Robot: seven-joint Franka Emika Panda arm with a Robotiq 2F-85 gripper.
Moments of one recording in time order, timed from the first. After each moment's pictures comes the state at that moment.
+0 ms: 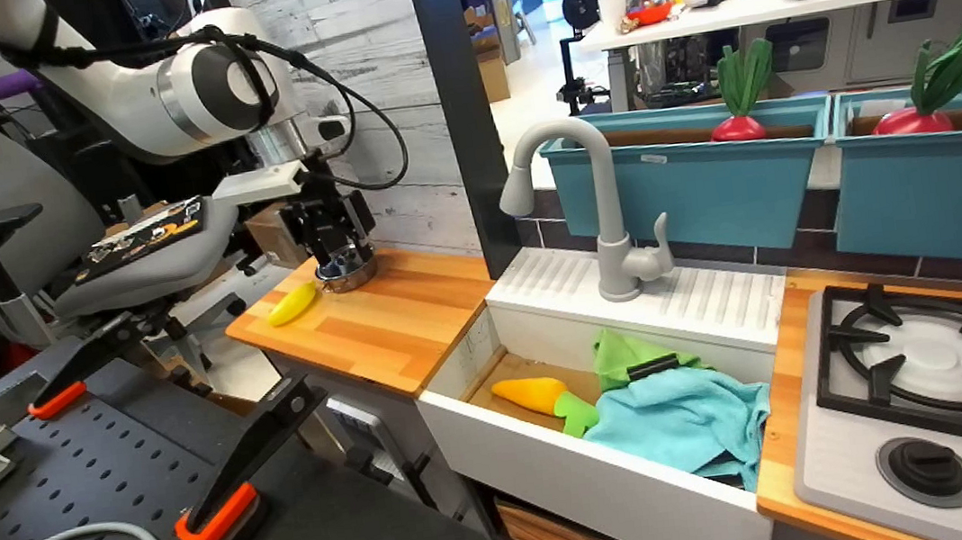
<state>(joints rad) 0.33 1.06 -0.02 -1.53 -0.09 2.52 0.14</state>
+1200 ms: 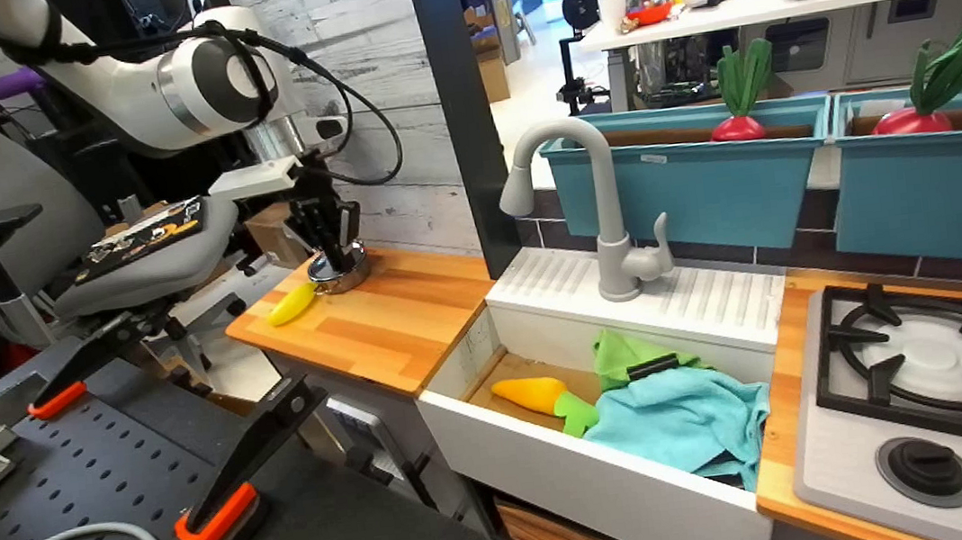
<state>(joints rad) 0.34 1.07 -0.02 -1.48 -0.10 2.43 0.16</state>
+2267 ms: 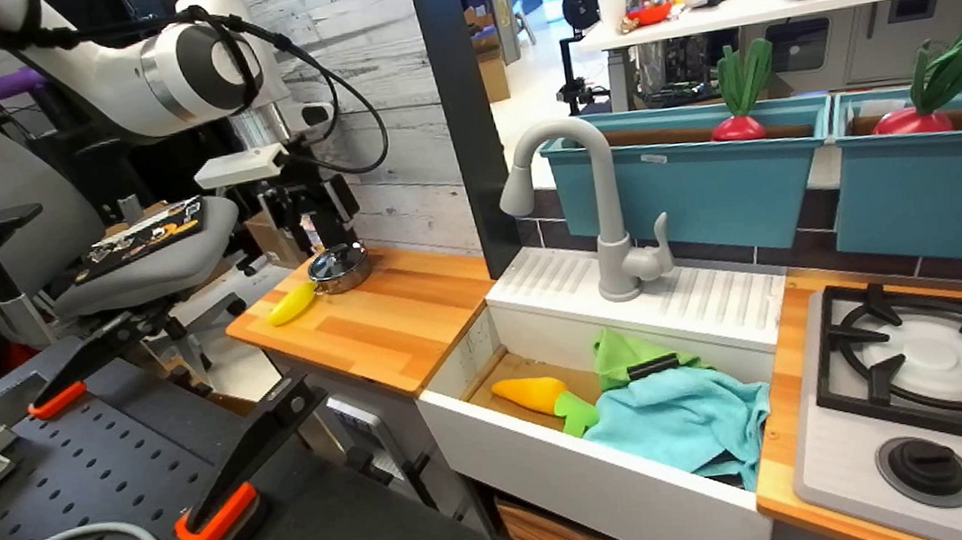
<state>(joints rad) 0.34 1.04 0.00 -1.49 -0.10 2.44 0.18</state>
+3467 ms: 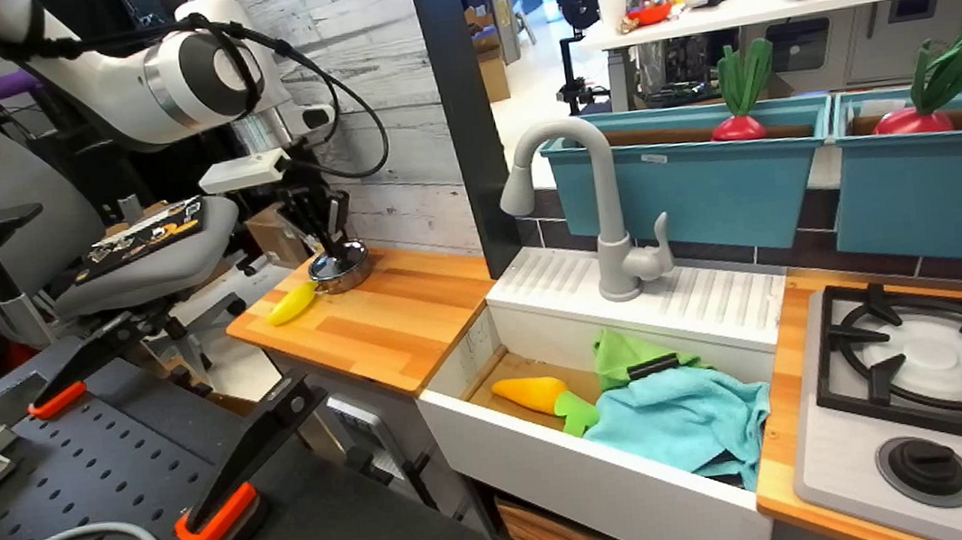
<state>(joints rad) 0.36 1.06 -0.02 -1.48 -0.10 2.47 0.20</state>
